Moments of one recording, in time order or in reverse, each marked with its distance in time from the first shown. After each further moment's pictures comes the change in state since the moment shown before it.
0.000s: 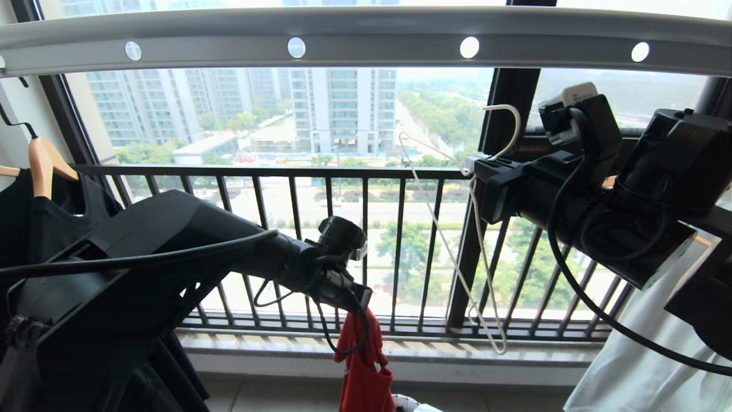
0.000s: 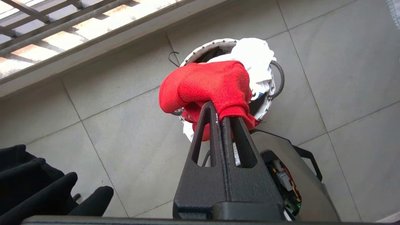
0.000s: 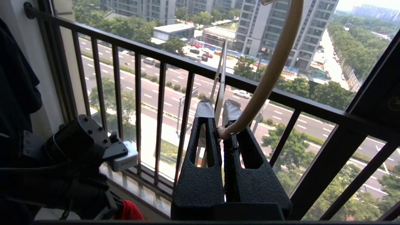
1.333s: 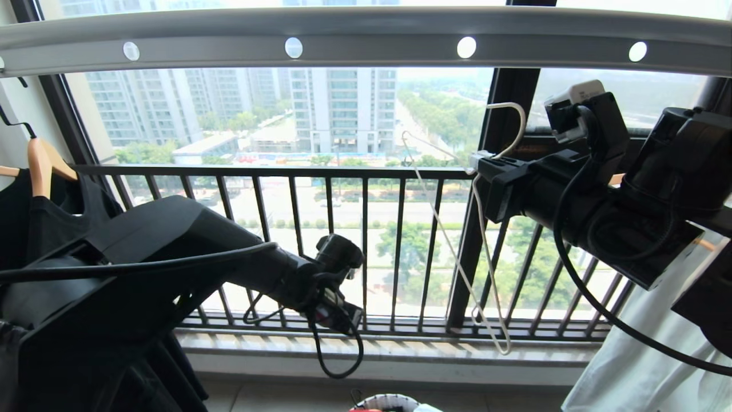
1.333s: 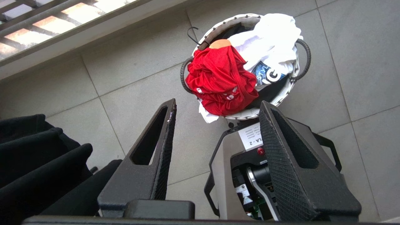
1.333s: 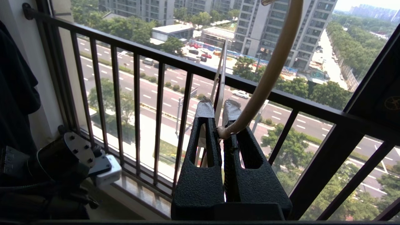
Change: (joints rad) left arm -0.010 -0.040 0.140 0.000 0.085 -0.005; right arm -0.004 -0.010 0.007 0.001 0.000 0.000
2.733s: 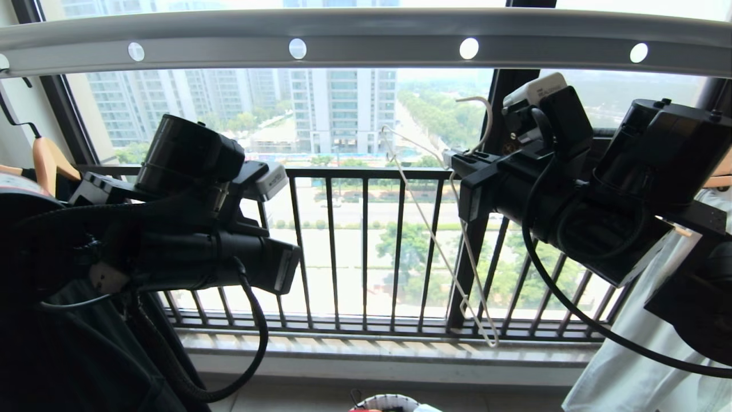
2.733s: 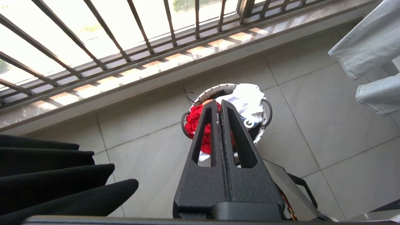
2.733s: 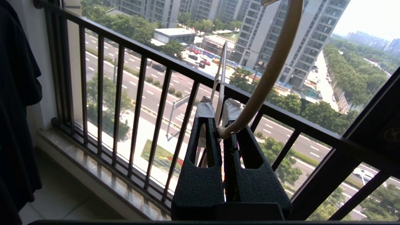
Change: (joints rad) left arm 0.003 -0.703 0.227 0.084 0.013 0.003; right arm 0.087 0.044 -0.075 0.010 -0.044 -0.117
